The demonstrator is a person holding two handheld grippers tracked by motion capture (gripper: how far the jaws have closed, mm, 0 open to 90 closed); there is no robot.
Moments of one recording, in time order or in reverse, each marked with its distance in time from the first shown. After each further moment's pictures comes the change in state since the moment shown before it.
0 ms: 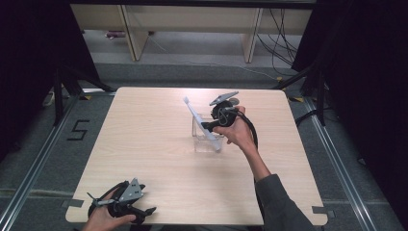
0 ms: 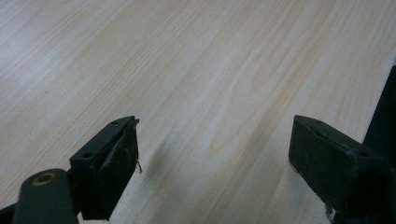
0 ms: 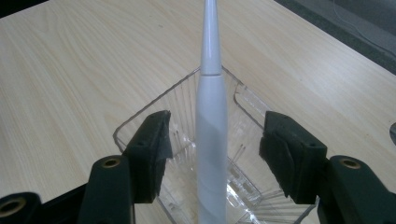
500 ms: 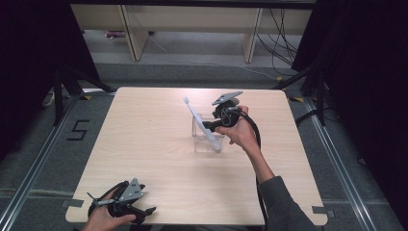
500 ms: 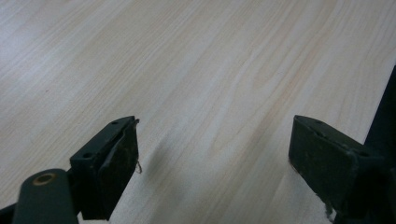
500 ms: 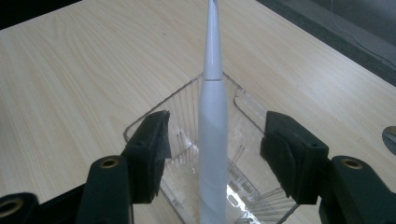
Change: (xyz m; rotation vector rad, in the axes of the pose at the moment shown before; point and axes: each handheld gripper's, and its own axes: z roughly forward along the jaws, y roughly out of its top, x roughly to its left) left arm -0.001 -0.001 0.001 -0.004 0.002 -0.022; right arm 0.003 -0.001 -0.013 -0.026 0.008 0.007
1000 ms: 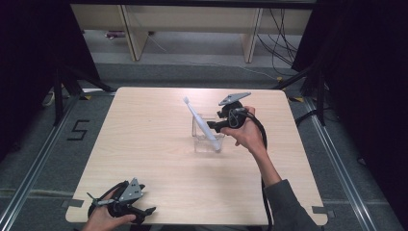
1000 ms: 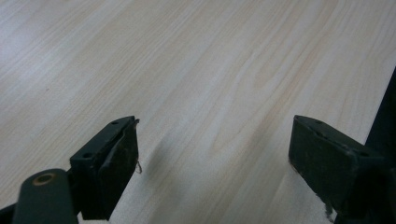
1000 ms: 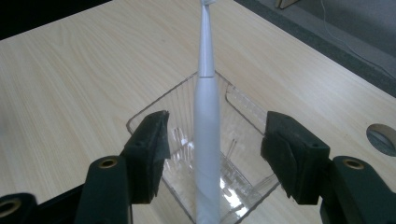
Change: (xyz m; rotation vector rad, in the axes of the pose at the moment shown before) left arm 0.002 0.000 0.000 0.008 -0.005 0.014; right arm -0.004 -0.008 -0.019 -0.039 -0.009 0.000
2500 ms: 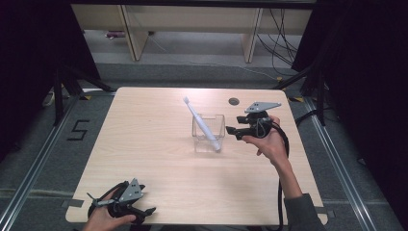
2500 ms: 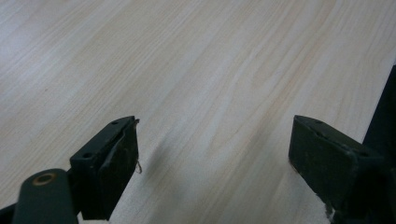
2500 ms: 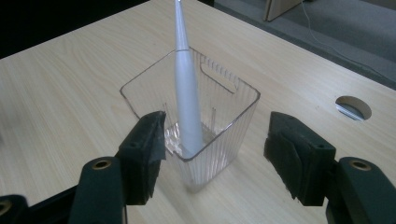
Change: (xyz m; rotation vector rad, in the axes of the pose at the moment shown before) left arm -0.003 -0.001 0.000 -0.018 0.004 -0.020; right arm -0.018 -0.047 -0.046 -0.092 -0.006 0.065
